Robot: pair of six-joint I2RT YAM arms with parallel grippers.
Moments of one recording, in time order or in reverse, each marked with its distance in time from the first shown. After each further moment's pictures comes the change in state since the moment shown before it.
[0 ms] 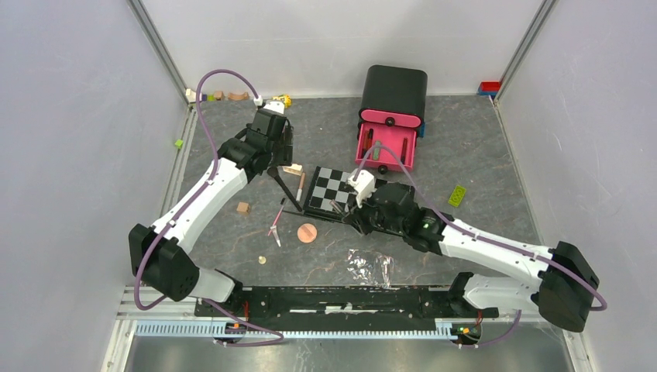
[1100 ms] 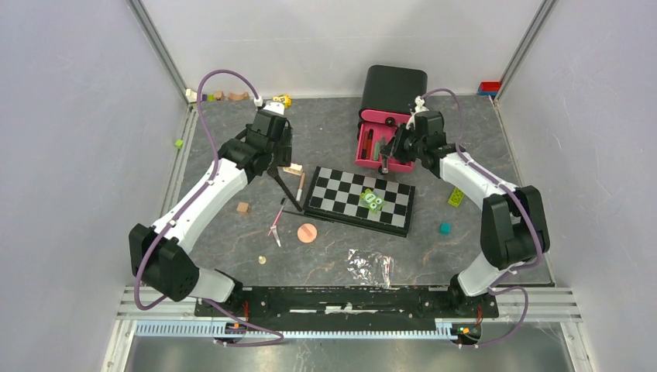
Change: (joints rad) left arm 0.000 -0.002 -0.009 0.000 -0.022 0.013; right arm -0.670 0.454 0.398 -0.061 -0.182 0.365
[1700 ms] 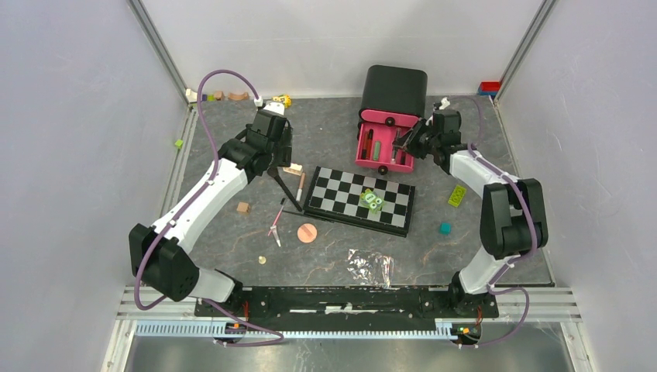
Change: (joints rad) left arm 0.000 0.000 -0.001 0.000 0.001 0.006; right arm -0.147 0.061 -0.016 0.101 -0.072 0.216
